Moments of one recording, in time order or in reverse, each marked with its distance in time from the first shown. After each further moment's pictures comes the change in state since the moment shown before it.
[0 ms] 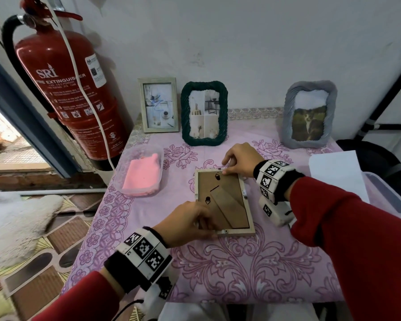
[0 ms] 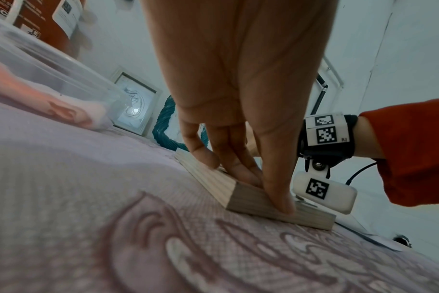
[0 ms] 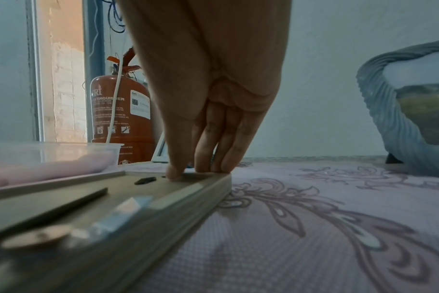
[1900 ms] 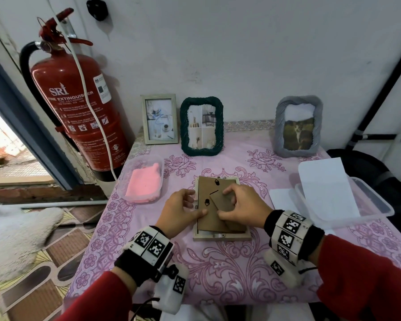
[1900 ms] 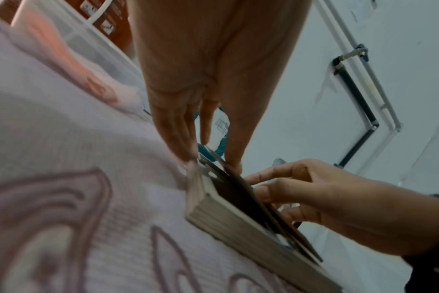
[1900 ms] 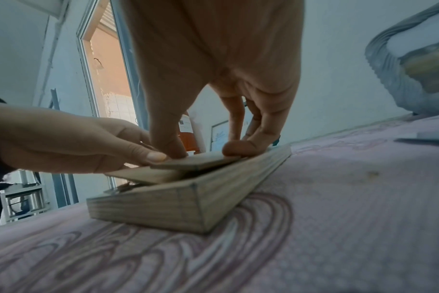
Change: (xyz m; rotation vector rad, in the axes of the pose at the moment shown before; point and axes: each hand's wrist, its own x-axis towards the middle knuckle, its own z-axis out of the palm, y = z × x) left_hand 0.008 -0.011 0.002 -0.290 0.479 -0.383; right_hand -0.088 -0.010 0.042 0.186 0.054 0.054
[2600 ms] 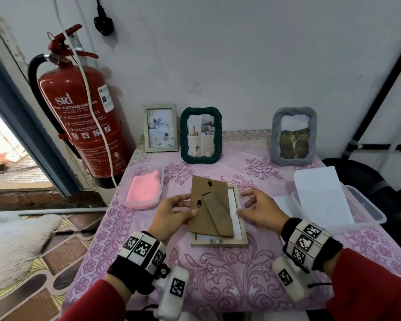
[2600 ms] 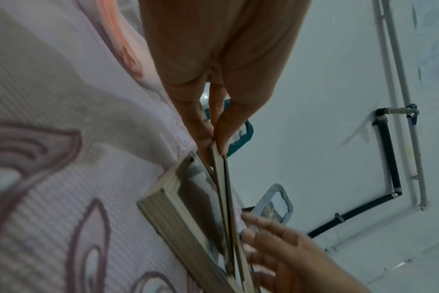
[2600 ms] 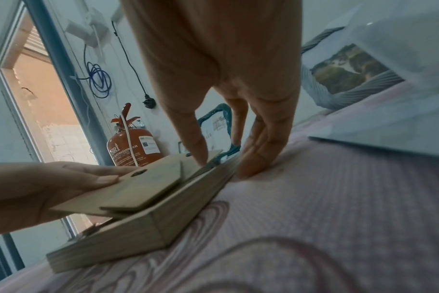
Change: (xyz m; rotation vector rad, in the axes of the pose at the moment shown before) left_hand -0.008 0.007 -0.007 -0.519 -0.001 -0.094; right_hand -0.012 0.029 -0.022 0.292 0.081 0.167
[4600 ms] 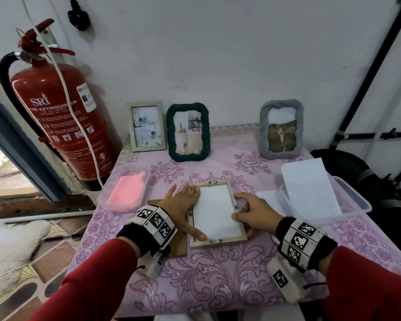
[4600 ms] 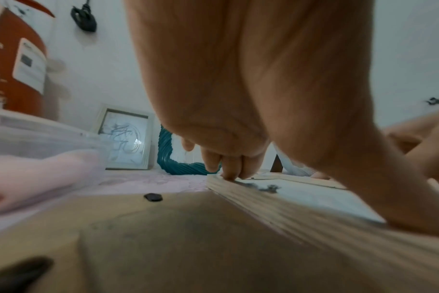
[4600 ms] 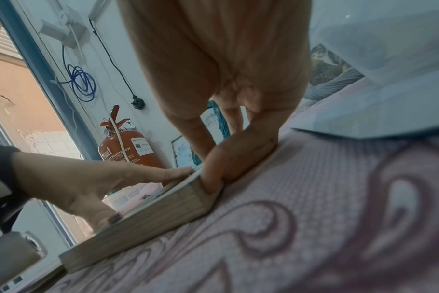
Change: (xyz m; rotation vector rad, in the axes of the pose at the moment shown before) left_hand 0.053 0.002 0.012 1.535 -0.579 0.206; right_hand -0.010 0.009 -0.003 0.044 -0.130 0.057
